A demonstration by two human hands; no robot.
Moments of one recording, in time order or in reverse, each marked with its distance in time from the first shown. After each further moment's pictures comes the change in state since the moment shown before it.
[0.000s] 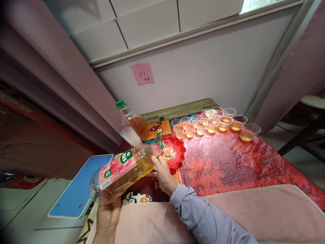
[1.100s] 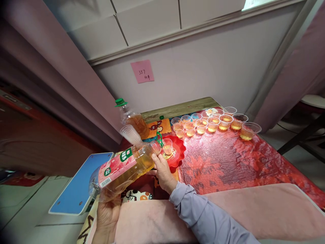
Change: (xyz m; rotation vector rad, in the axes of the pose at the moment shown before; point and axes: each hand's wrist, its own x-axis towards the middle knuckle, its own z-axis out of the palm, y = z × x) left_hand -0.005 0.004 0.006 0.070 0.063 -0.042; right_hand 0.004 0.007 -0.006 0.014 -0.013 -0.002
